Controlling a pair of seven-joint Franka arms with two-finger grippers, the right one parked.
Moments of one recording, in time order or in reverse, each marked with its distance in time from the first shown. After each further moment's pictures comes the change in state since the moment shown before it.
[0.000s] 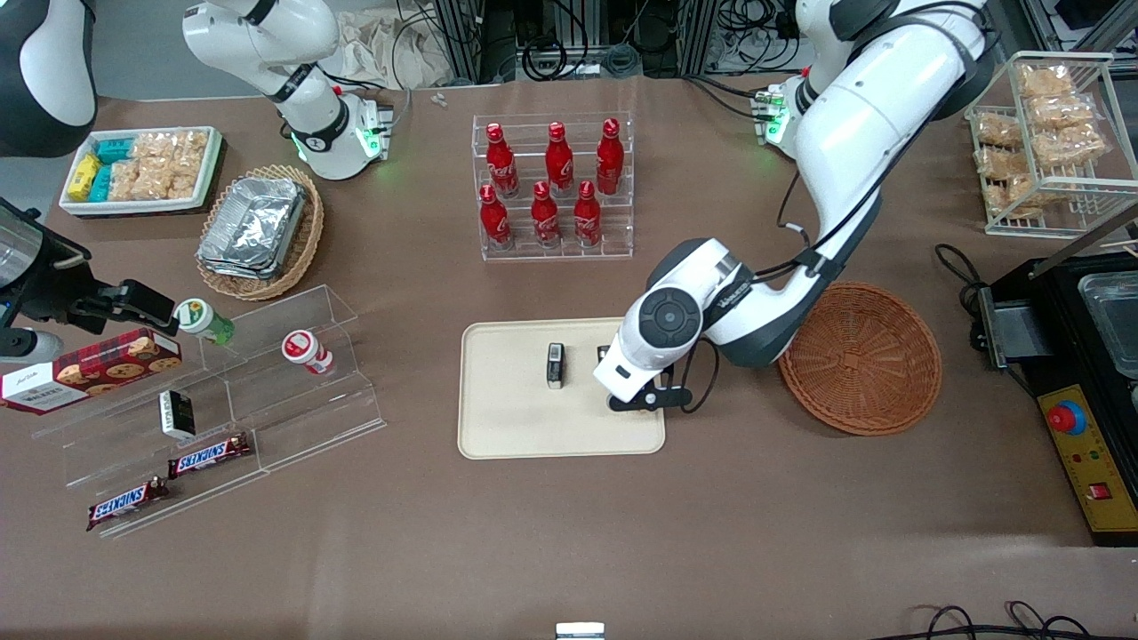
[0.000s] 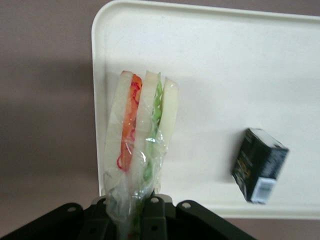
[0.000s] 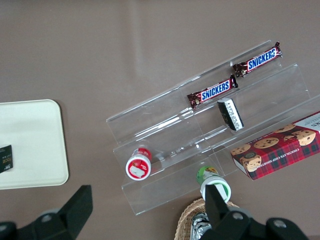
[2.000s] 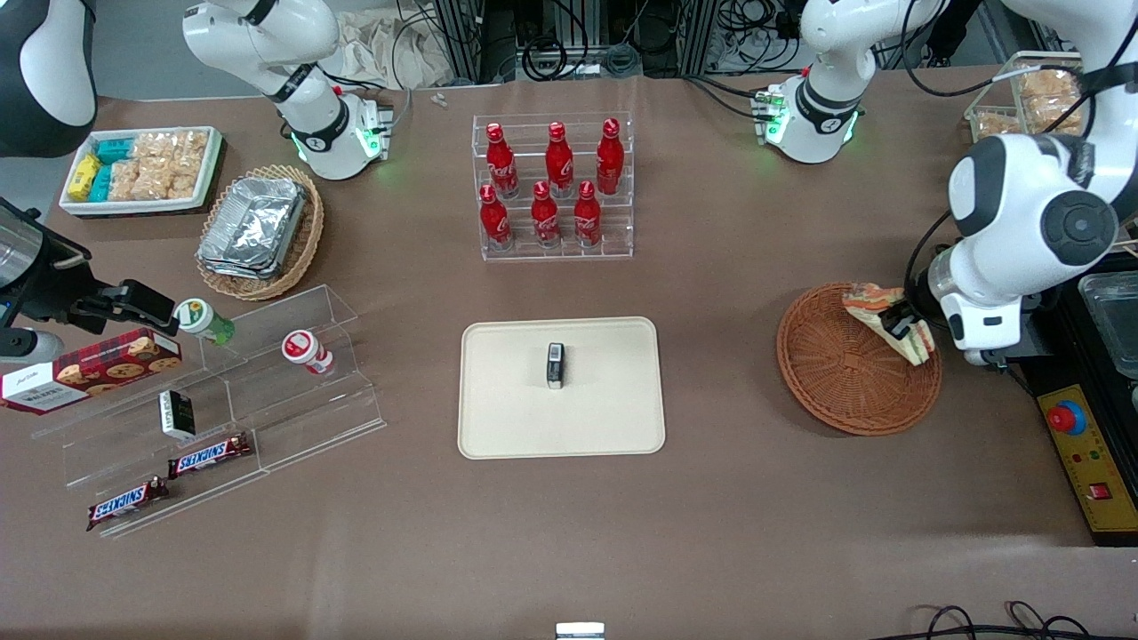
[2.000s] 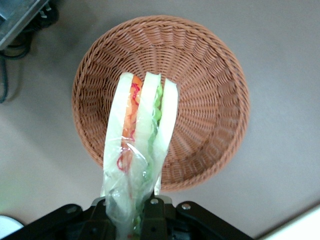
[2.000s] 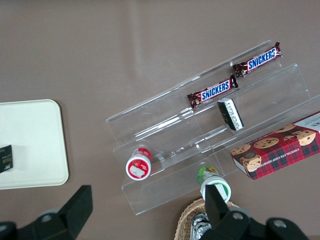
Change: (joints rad) arm 0.514 -0.750 0.181 -0.574 -0.292 -0.100 -0.028
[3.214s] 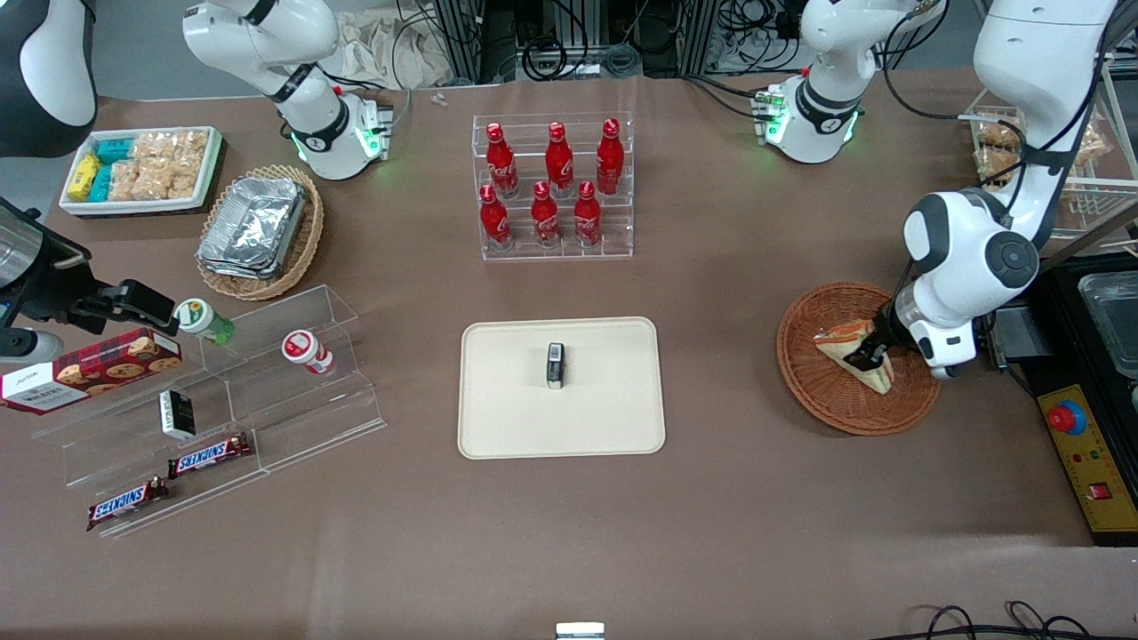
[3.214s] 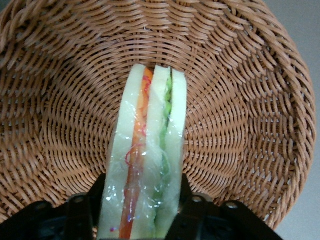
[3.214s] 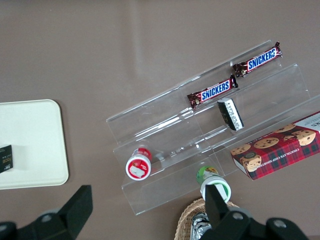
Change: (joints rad) arm 0.012 0.190 0.083 -0.325 -0.046 0.655 -0.020
